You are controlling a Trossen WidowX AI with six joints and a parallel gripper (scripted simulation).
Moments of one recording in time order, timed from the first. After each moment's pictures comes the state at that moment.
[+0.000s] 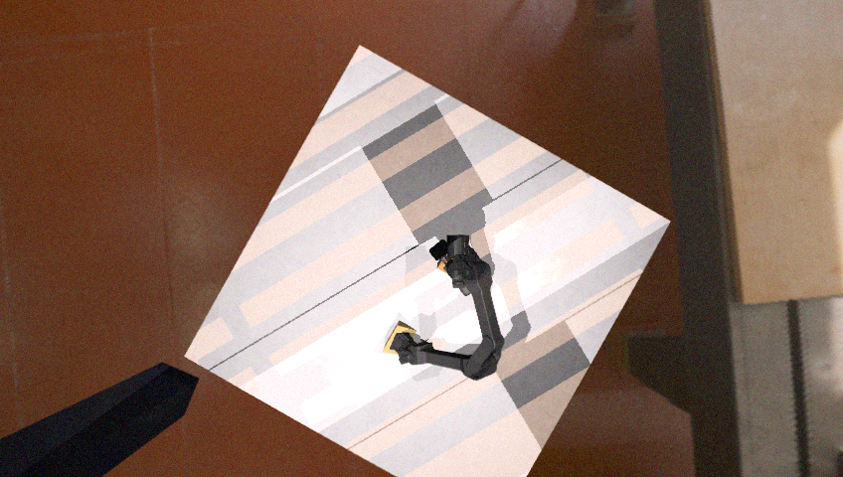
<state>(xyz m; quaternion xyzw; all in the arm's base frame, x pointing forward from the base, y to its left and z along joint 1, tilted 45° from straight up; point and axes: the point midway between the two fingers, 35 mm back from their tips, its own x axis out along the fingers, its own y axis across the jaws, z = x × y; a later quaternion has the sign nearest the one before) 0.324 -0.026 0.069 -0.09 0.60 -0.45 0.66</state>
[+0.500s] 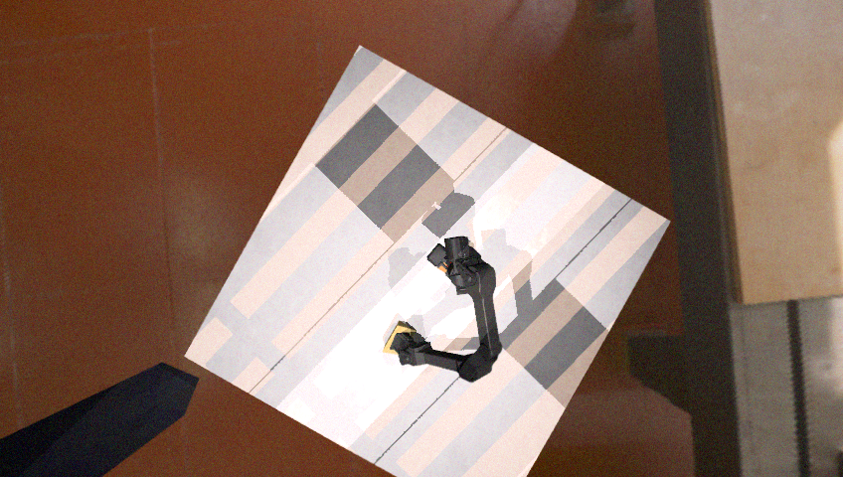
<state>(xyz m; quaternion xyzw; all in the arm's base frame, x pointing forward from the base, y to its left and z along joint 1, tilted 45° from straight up) 0.330 0.022 0.119 -0.15 0.63 -0.38 0.66</state>
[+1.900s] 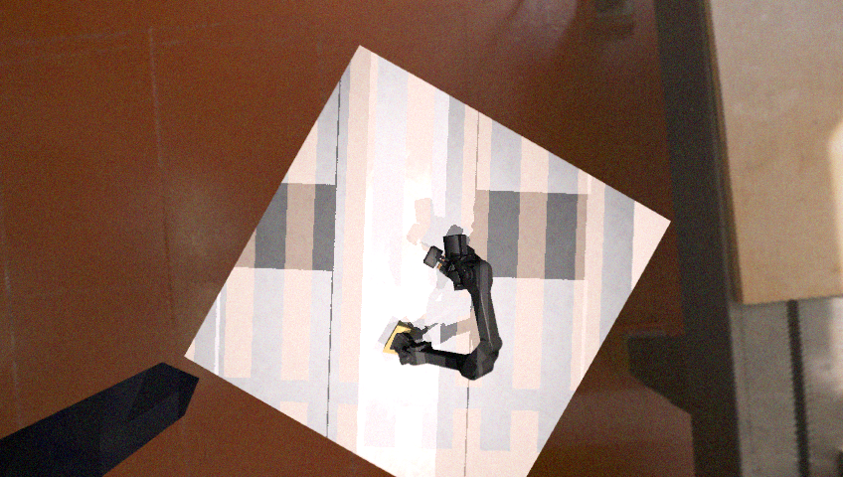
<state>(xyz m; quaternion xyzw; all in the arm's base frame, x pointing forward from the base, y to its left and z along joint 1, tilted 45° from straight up) 0.326 0.006 0.094 -0.21 0.67 -0.32 0.63</state>
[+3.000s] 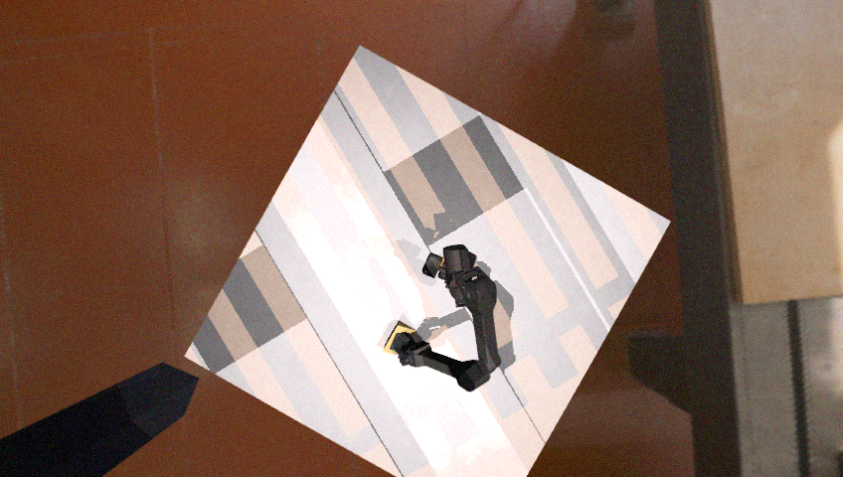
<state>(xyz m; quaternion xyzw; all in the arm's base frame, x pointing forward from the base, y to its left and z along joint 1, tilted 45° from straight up) 0.330 0.056 0.147 -0.24 0.64 -0.25 0.68</state>
